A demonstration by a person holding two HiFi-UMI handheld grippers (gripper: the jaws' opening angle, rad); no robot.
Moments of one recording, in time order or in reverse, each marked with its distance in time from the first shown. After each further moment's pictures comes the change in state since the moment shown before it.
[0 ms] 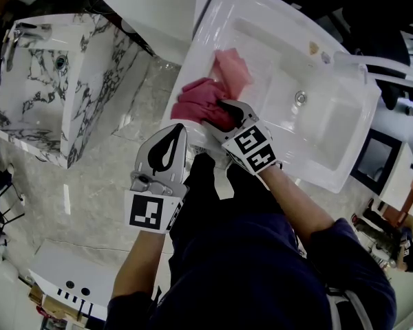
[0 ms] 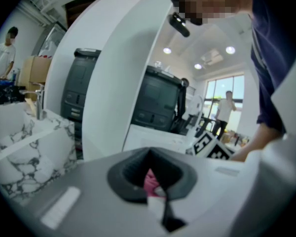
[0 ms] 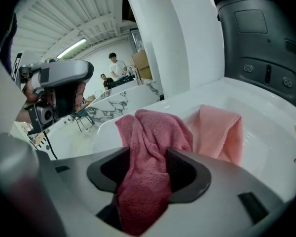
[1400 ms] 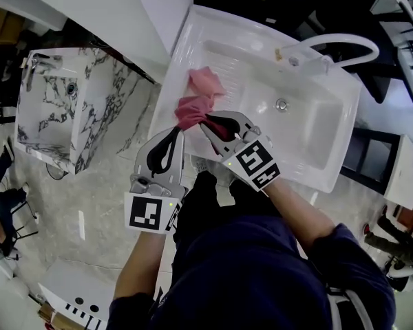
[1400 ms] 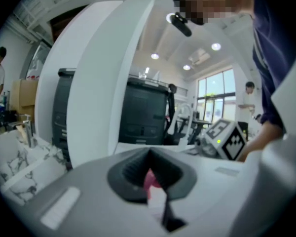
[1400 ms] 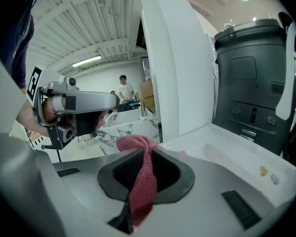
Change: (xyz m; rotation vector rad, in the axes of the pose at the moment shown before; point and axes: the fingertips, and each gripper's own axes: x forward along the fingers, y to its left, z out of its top) left arm 0.005 -0.073 0.068 0.140 -0.081 -0.016; right arm -0.121 0.006 0.069 -0.122 -0.273 -0.021
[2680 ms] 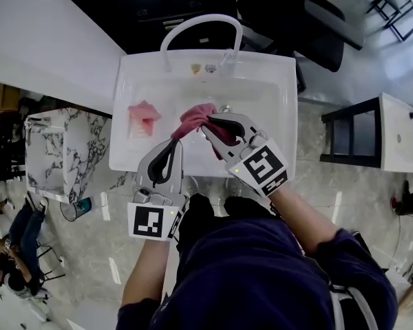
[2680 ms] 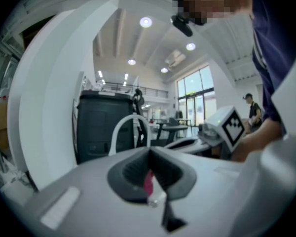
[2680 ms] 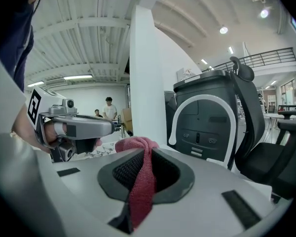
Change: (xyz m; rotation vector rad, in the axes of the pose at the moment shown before) left arm 0.058 -0.232 0.065 0.186 -0.074 -0.157; right arm -0.261 -0.086 0.002 0.017 -0.274 -0.234
